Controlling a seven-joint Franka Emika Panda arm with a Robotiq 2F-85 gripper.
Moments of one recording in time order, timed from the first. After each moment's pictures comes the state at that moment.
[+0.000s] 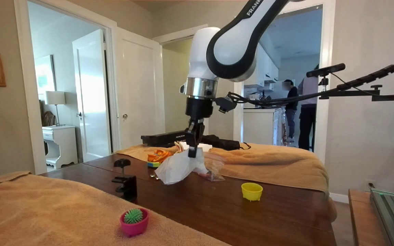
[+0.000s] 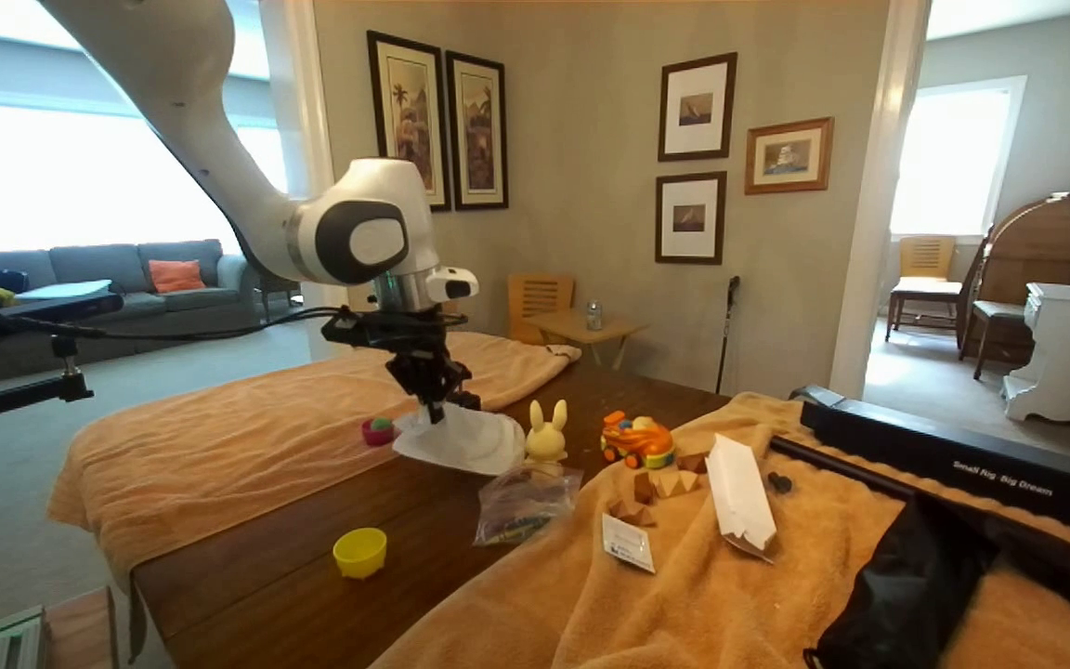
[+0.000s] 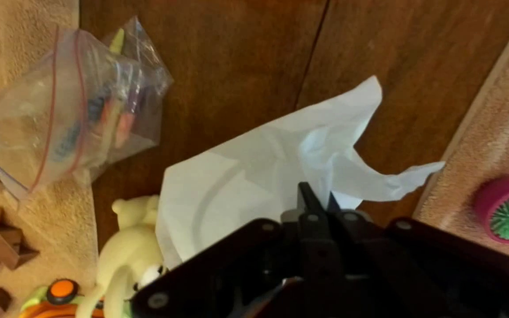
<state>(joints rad) 0.12 0.09 0.13 -2.38 -0.06 2.64 -0.06</state>
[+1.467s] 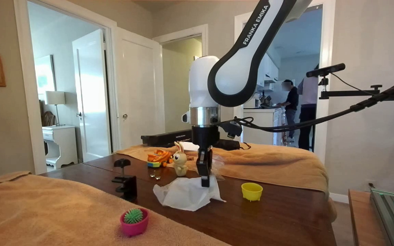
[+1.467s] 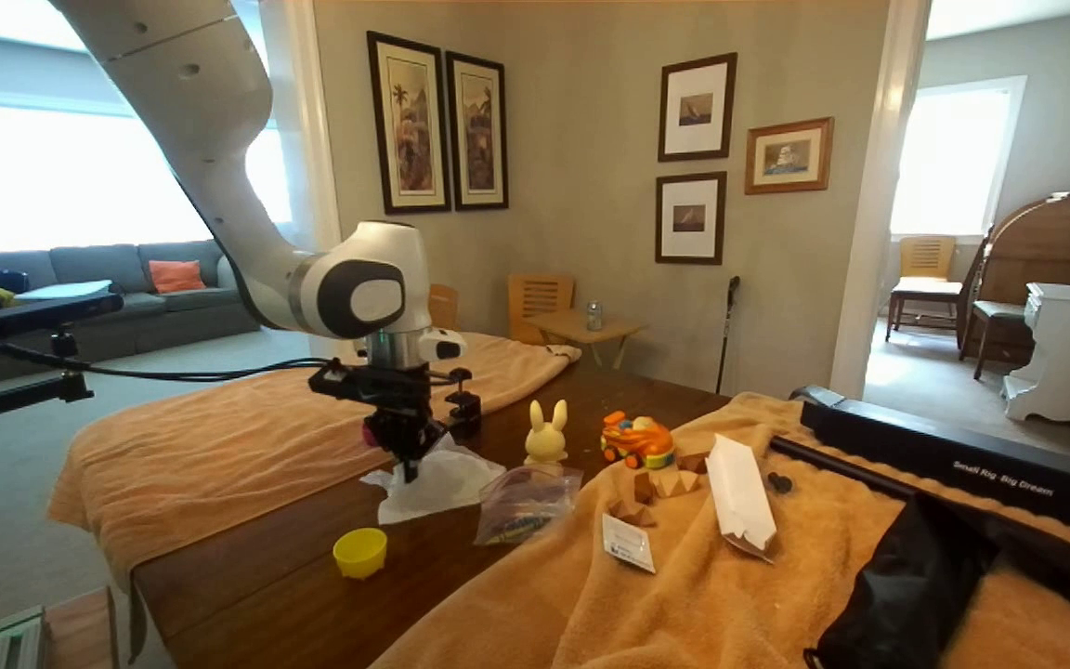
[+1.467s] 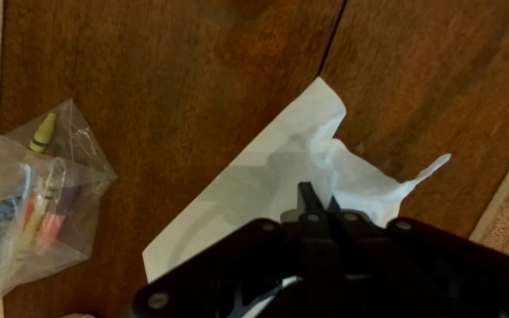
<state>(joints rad) 0.14 0.22 0.13 -2.40 -0.07 2.63 -0.10</state>
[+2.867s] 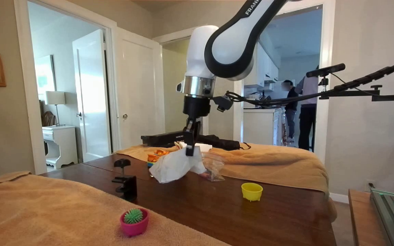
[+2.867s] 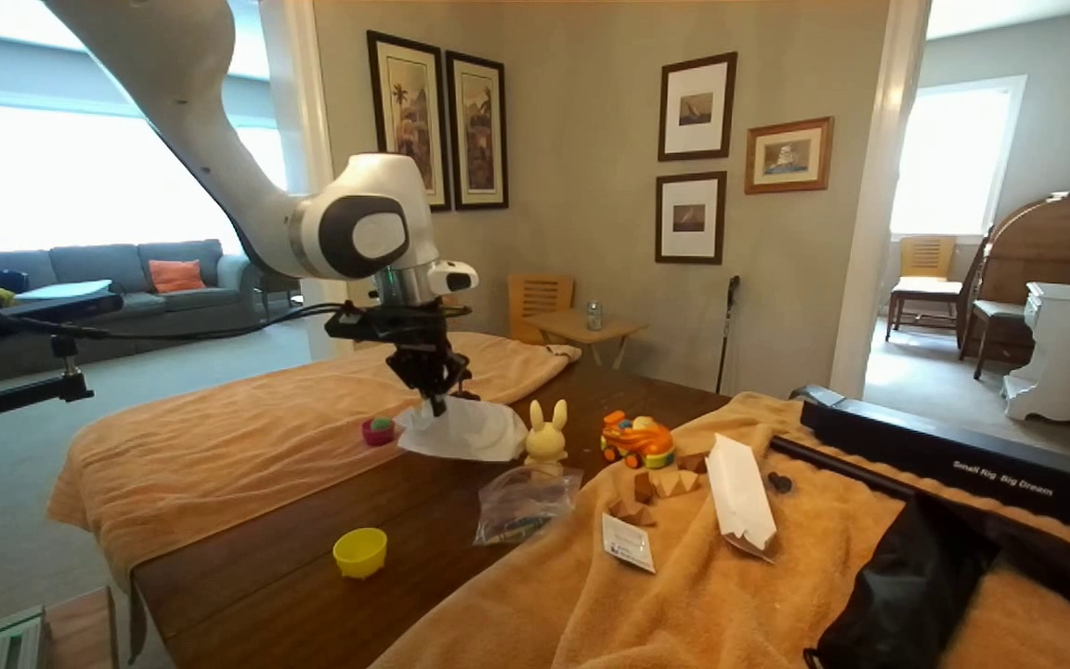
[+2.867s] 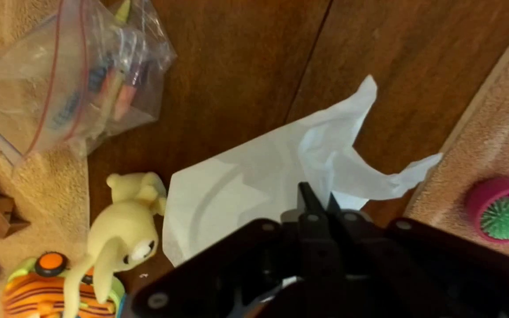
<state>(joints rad) 0.14 0.09 0.13 -2.36 -0.08 2.63 -0.10</state>
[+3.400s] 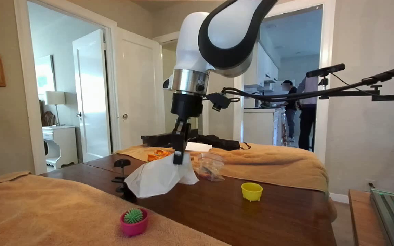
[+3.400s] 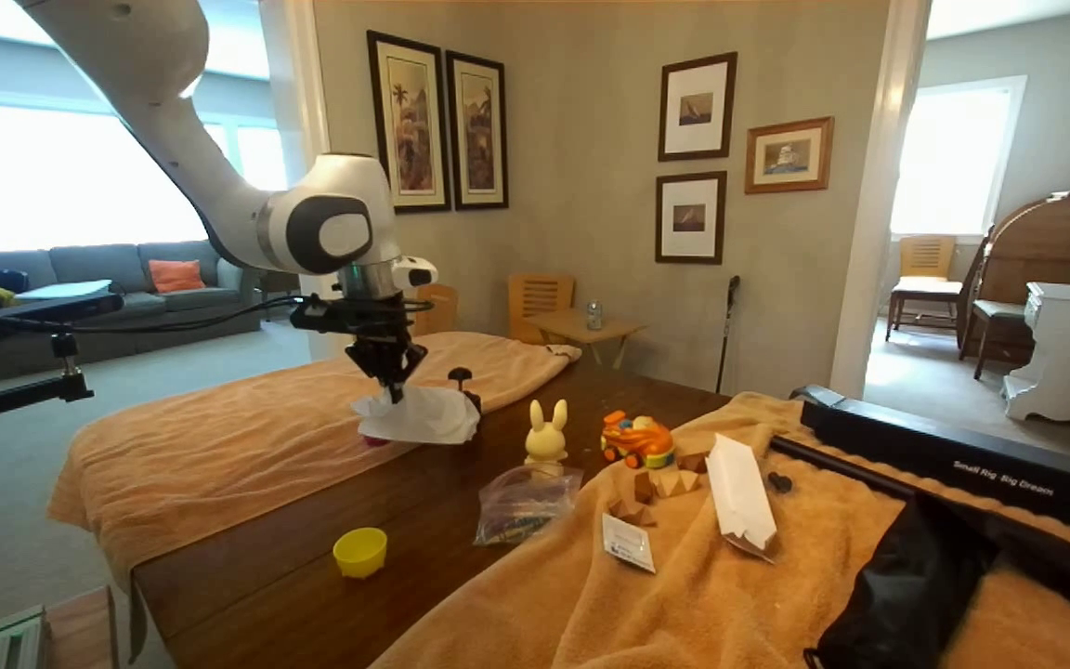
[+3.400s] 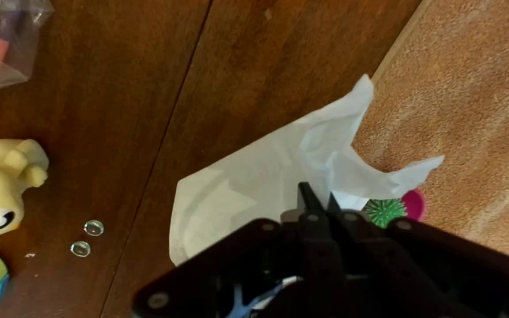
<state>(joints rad) 0.18 0.09 0.22 -2.36 0.01 2.63 -0.16</state>
